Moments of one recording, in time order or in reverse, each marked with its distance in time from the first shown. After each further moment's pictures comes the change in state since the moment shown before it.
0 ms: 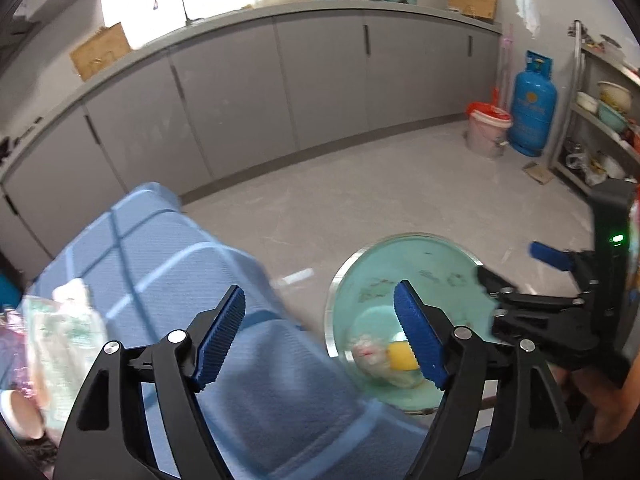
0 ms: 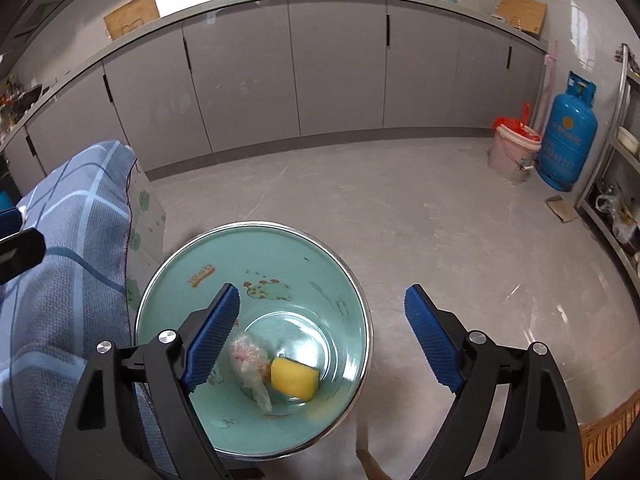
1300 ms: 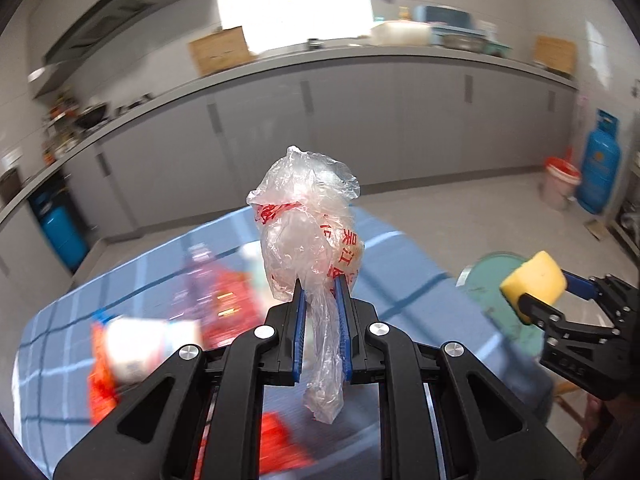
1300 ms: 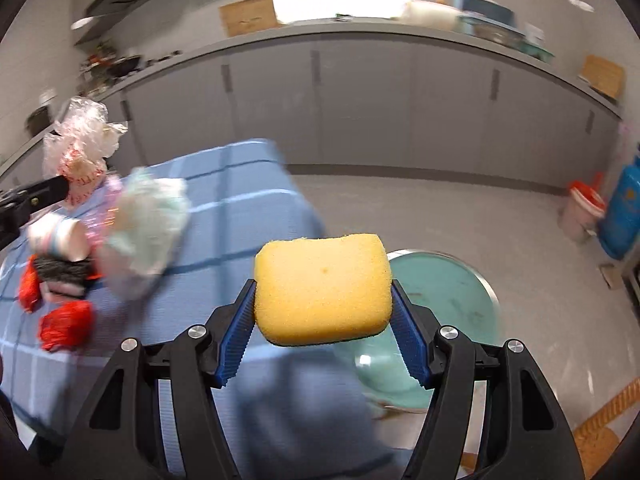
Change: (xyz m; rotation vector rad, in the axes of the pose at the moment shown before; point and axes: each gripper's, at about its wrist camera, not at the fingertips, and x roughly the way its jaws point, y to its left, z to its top) left arm -0.133 0.121 -0.040 -0.174 -0.089 0.211; right arm -0.107 0.129 -0.001 -0.194 -0.048 0.209
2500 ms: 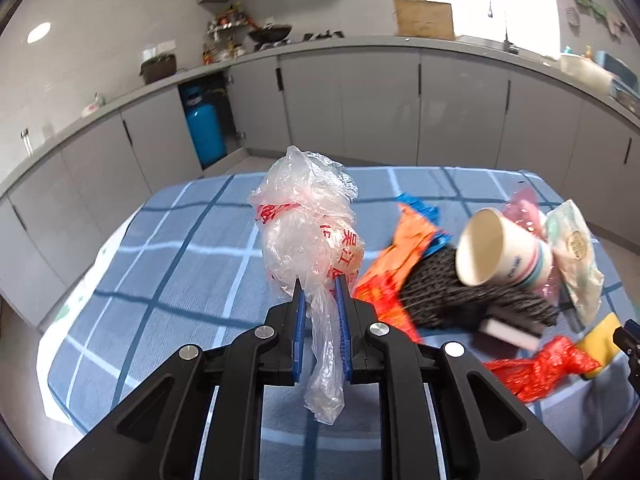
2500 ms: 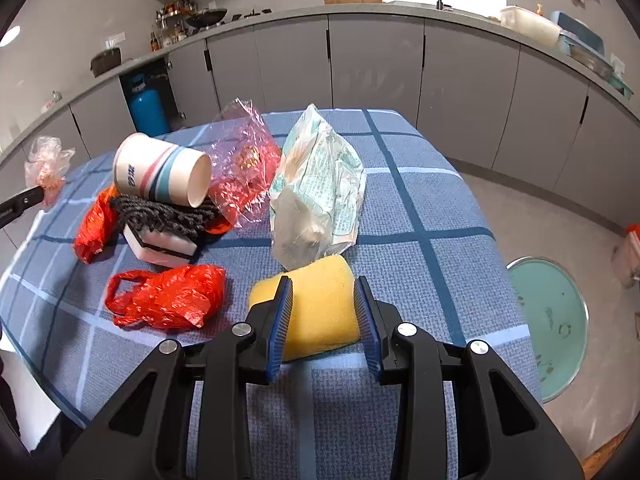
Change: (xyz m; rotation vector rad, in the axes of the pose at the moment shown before) left arm -0.073 0.239 -0.118 -0.400 0.110 0.470; right arm -0.010 0.170 -0.026 -0.192 0.076 0.255
